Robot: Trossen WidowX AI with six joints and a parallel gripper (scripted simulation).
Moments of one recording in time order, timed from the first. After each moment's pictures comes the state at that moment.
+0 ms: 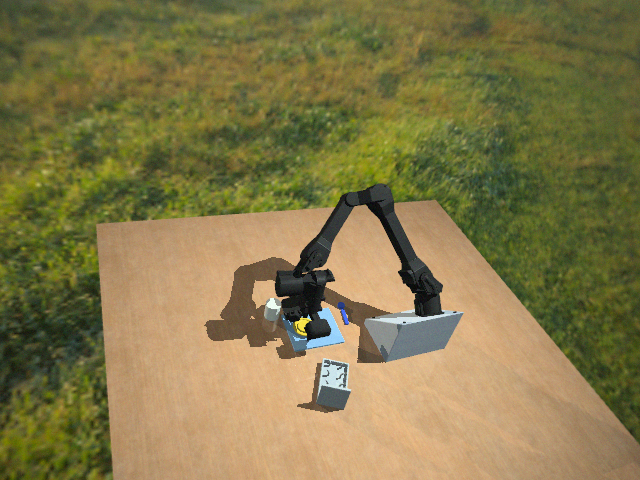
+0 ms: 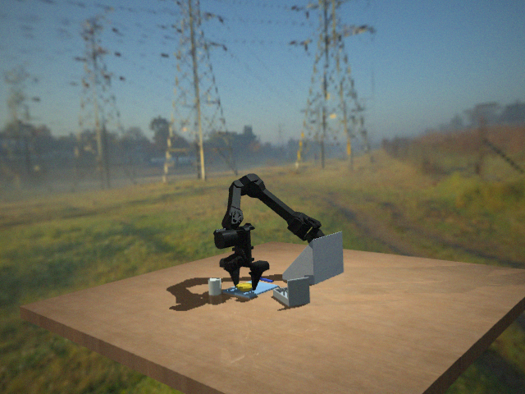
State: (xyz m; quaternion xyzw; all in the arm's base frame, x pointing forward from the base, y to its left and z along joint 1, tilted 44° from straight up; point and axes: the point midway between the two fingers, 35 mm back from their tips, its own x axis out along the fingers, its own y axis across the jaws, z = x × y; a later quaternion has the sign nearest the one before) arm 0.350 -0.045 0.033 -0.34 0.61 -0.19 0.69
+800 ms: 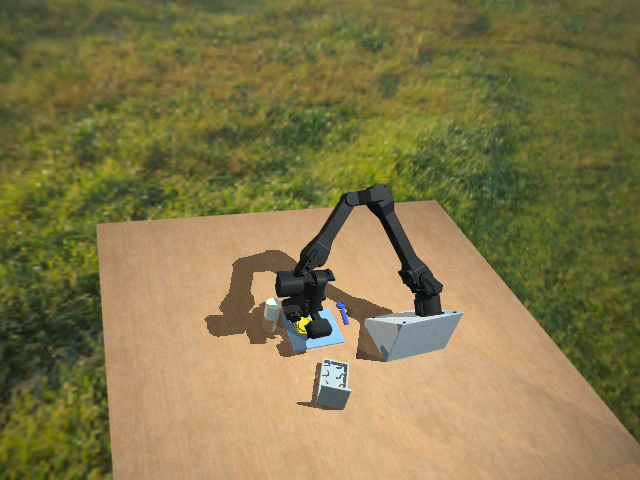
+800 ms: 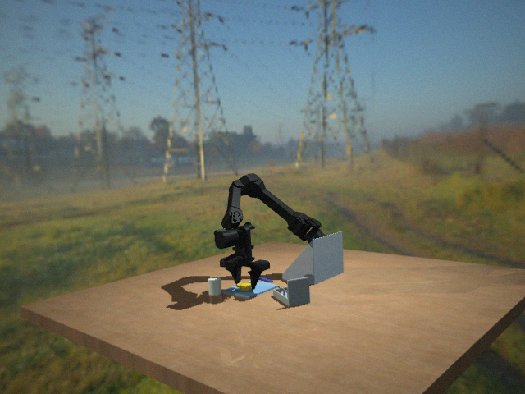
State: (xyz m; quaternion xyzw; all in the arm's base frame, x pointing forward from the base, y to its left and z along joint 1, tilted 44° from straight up) arm 0.348 -0.044 0.034 -0.34 0.62 -0.18 0.68
